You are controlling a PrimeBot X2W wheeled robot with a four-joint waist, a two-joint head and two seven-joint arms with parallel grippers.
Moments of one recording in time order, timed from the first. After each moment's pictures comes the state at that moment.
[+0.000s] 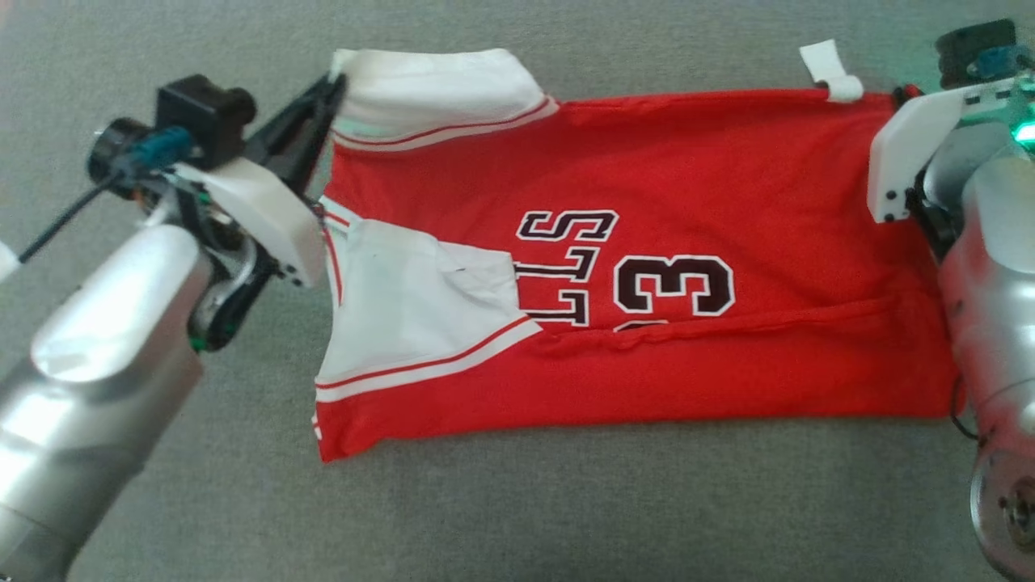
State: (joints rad) left arm -0.88 0.49 -0.85 0.40 -0.75 -0.03 0.06; right arm -0.99 -0.19 -0.12 1.12 -0.30 0.13 0.18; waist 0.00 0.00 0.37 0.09
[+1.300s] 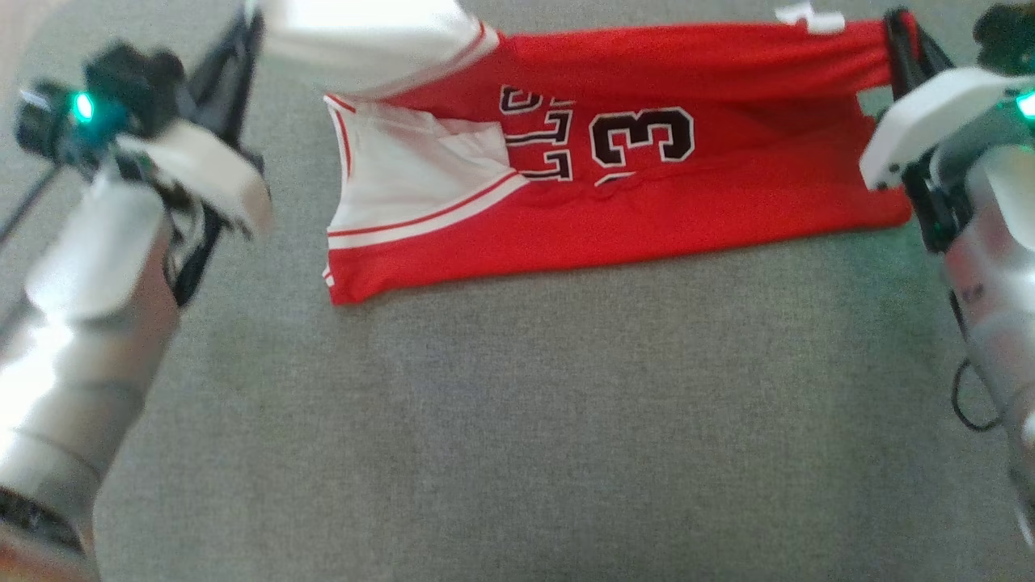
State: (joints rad) left arm -1.05 0.37 -0.85 0.90 -0.65 -0.12 -0.25; right arm -1.04 -0.26 0.31 1.18 0.31 0.13 -0.17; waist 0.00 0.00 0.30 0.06
